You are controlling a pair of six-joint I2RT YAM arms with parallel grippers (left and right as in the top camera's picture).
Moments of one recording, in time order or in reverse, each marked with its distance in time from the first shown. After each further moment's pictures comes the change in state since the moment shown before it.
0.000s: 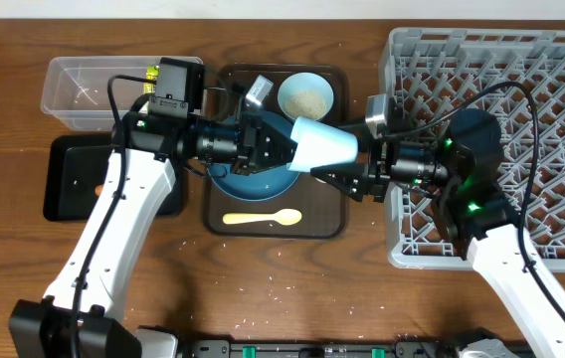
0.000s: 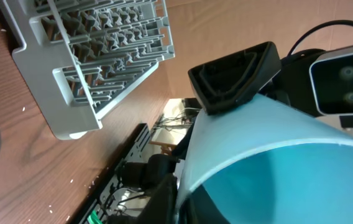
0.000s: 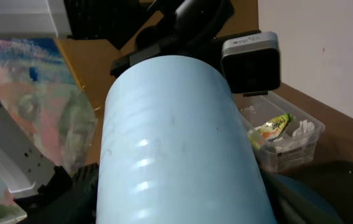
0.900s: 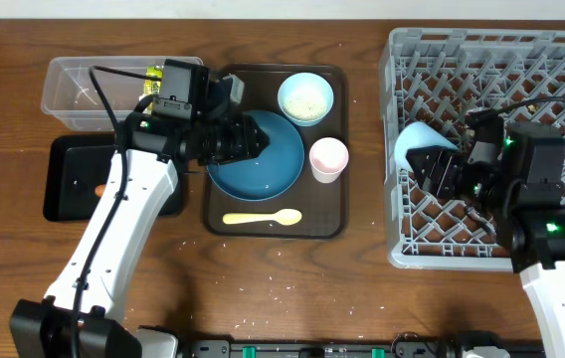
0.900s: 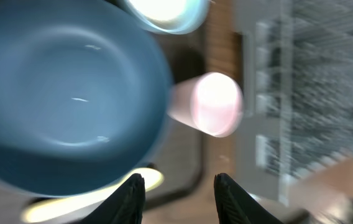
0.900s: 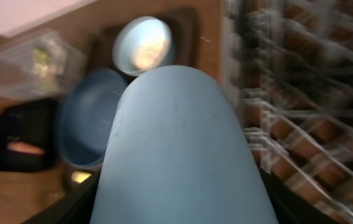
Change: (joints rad) left arm -0.009 0.000 0.000 -0.028 -0.866 -0.002; right arm -0.238 -0.179 0.176 -1.067 0.779 0.136
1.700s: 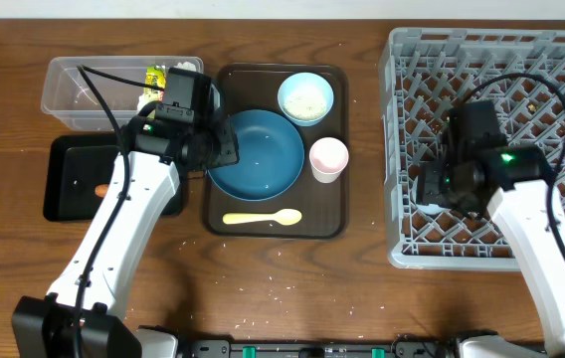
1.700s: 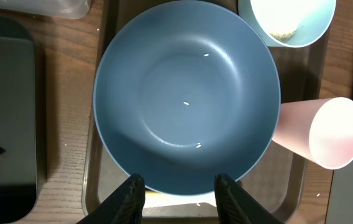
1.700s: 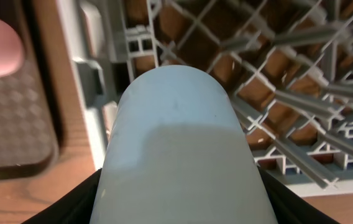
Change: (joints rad) left arm 0.000 0.000 -0.040 -0.037 -0.312 0.000; right arm 0.091 0.349 0.128 -0.350 0.362 -0.010
